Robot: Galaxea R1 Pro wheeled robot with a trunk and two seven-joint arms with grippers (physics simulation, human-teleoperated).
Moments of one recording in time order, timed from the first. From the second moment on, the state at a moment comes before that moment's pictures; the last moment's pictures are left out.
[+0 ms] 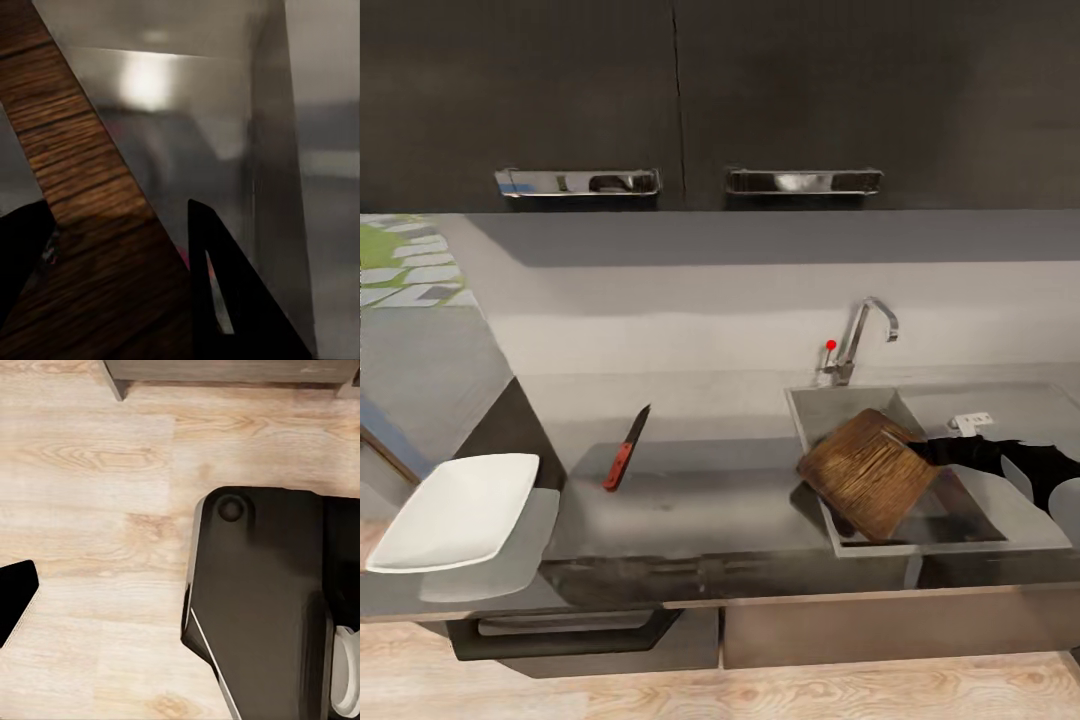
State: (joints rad) left arm 0.41 0.00 0.06 -0.22 0.08 -1.04 0.03; right arm -1.23 -0.48 0.02 -0.03 0.10 0.06 0.57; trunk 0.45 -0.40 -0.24
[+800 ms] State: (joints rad) left arm 0.41 0.00 0.06 -0.23 0.08 -1.04 0.02; right arm -1.23 -0.48 0.01 -0.03 0.10 0.06 0.57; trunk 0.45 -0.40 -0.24
